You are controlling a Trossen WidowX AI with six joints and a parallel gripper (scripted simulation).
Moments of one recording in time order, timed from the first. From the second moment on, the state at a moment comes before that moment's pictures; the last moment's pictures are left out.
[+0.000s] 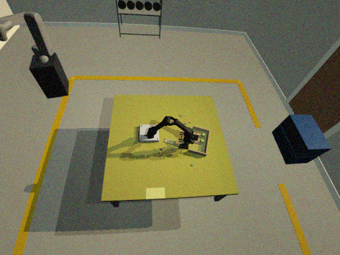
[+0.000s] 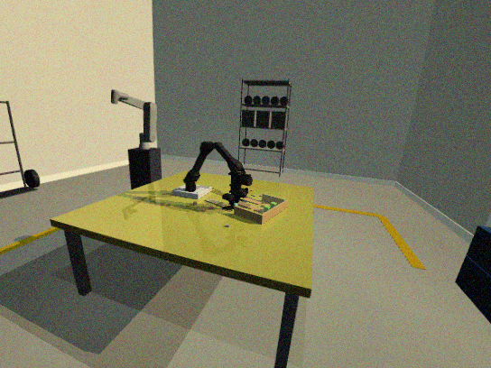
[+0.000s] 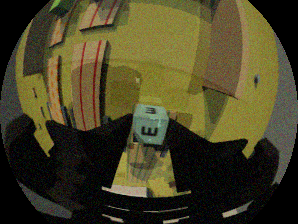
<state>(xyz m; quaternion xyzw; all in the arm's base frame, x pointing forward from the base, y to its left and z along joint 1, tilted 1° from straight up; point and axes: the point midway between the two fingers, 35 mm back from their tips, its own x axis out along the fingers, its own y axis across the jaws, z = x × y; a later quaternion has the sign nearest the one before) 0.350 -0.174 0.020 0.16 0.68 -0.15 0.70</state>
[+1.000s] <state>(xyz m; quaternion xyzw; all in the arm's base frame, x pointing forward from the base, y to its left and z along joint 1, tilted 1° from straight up) 0.296 -0.148 0.061 0.16 0.68 -0.15 0.70</state>
